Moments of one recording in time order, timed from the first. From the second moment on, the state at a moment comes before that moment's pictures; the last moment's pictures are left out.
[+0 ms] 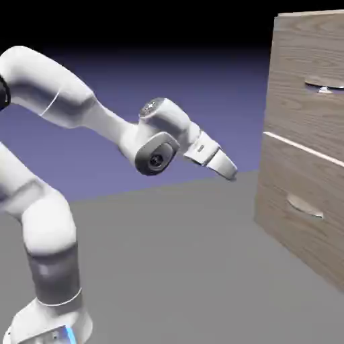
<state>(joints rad) 0.01 -0.55 0.01 -2.78 0.00 3.06 0.69</state>
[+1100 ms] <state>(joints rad) -0.12 0.08 0.19 -2.04 0.13 3.60 -0.75</state>
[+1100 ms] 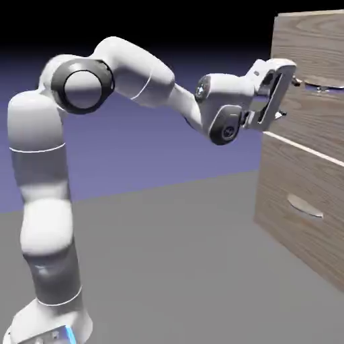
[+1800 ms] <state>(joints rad) -0.13 0.14 0.21 -1.97 0.14 3.68 -0.93</state>
